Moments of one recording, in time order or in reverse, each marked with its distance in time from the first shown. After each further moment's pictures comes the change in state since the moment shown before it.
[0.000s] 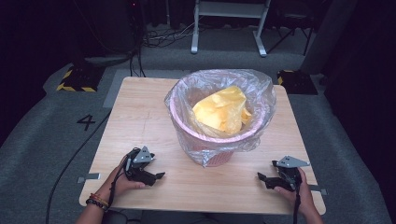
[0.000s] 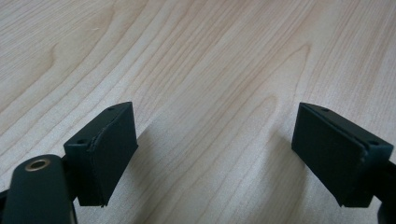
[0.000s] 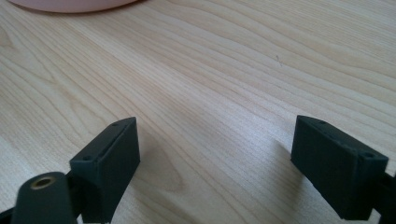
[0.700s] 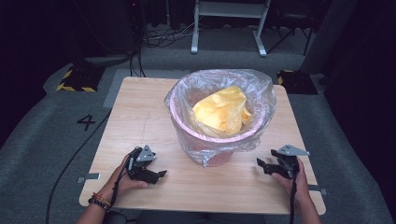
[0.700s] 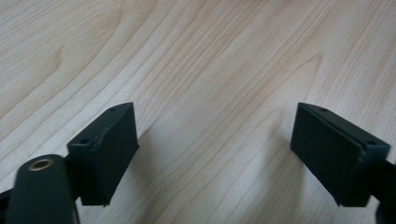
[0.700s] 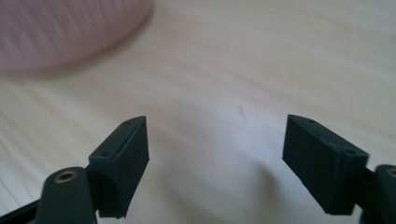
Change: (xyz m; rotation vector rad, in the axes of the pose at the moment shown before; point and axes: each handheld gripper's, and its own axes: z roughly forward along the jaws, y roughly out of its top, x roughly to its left) left arm -0.006 0.009 0.006 0.014 0.033 -0.013; right arm -0.017 0.033 0.013 -0.100 -0.039 0.084
